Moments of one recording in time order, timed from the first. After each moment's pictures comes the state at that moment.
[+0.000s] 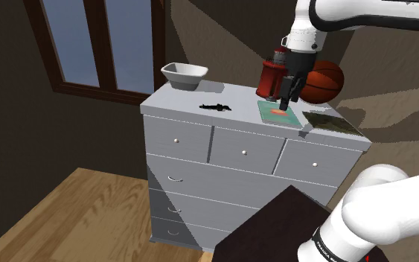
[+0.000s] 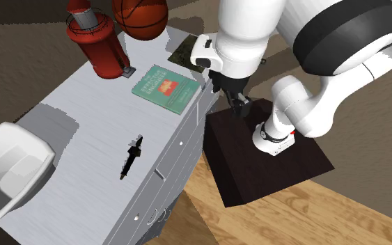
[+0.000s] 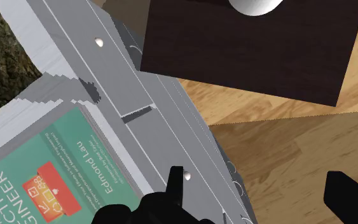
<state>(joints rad) 0.02 -0.74 -0.03 -2.28 -0.10 1.48 -0.17</state>
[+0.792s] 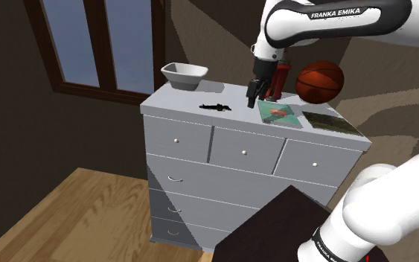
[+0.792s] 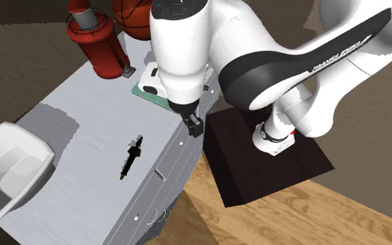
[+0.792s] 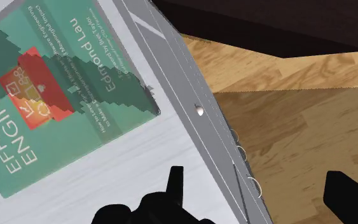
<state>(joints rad) 0.04 -0.44 -0.07 -2.19 -0.09 1.77 -0.24</state>
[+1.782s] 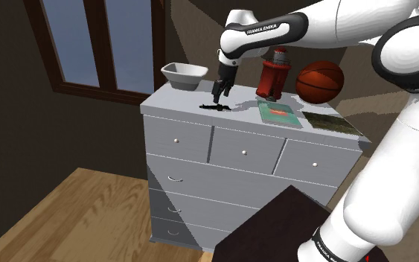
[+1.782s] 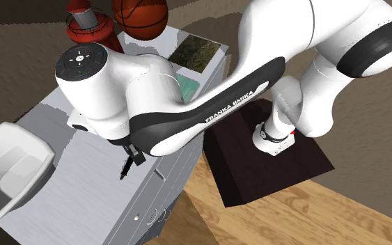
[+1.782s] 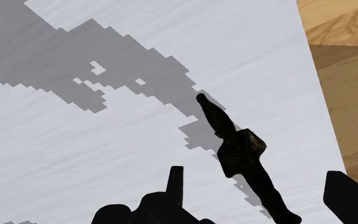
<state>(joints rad) 0.06 0.03 -0.09 -1.85 -0.04 2.01 -0.35</state>
